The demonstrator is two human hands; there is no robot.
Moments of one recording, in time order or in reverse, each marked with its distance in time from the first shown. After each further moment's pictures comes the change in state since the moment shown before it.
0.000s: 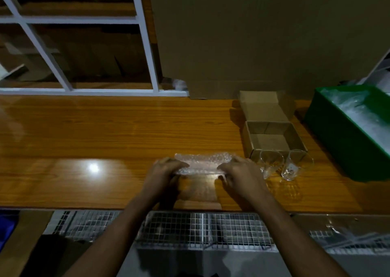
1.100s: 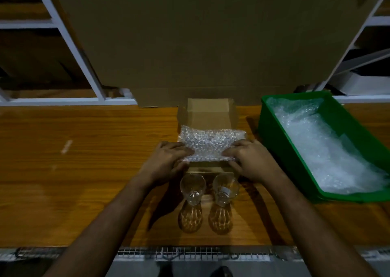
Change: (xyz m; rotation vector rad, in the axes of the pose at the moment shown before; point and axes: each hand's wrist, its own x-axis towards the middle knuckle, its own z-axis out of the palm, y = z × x) left_hand 0.174 0.159 0.080 0.180 -0.225 0.187; right_hand 0.024 0.256 -0.074 -0.120 -0.198 -0.082
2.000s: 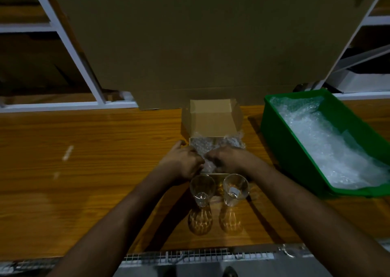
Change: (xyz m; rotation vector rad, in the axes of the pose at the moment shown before) left_hand 0.025 0.020 -0.014 0.359 -0.277 0.138; right_hand 0.055 -0.047 0.005 0.113 -0.433 0.019
